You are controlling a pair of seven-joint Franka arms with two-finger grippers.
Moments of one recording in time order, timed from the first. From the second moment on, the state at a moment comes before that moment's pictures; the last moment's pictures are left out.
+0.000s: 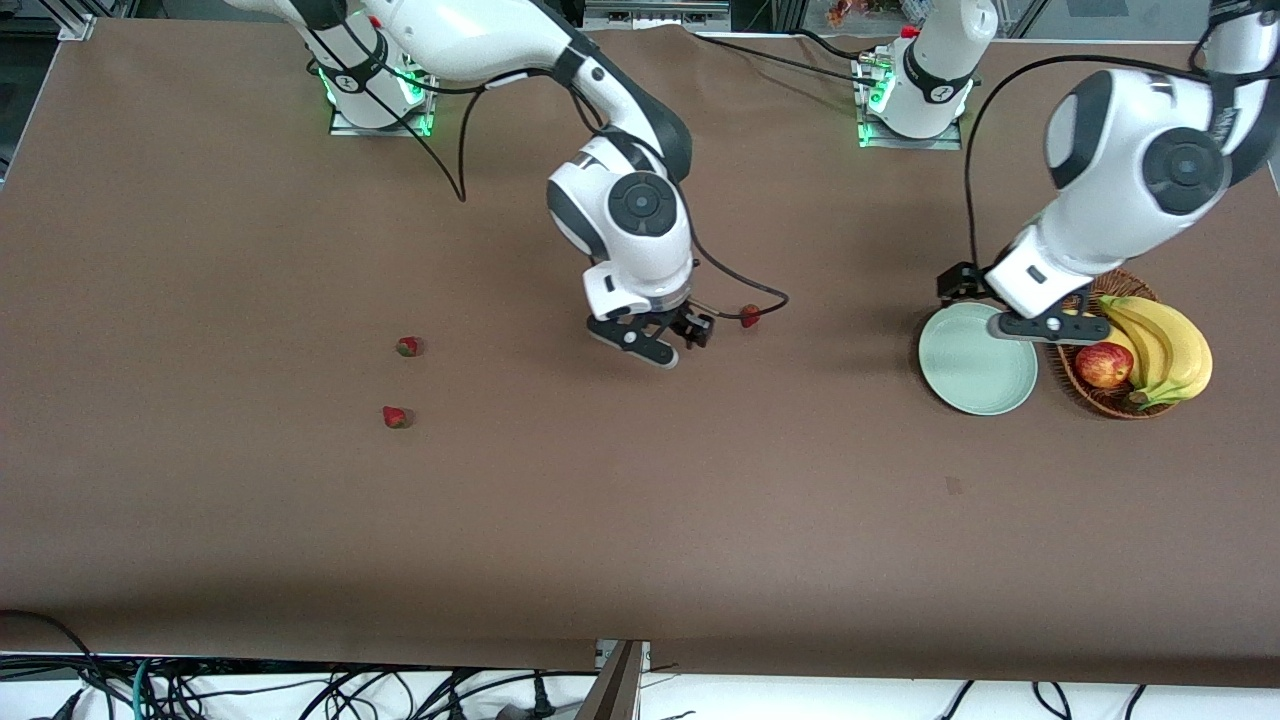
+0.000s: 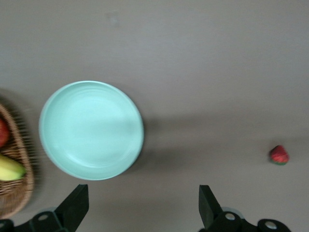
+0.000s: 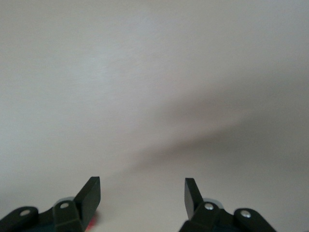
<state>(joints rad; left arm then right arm) -0.03 0.02 -0.15 -2.11 -0.01 2.06 -0.13 0.75 0.78 0.03 -1.21 0.03 2.00 1.13</state>
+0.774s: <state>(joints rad) -0.10 0.33 -0.43 -2.21 0.18 2.52 -0.71 0.54 0.58 -0.17 -1.55 0.03 1.87 0.38</state>
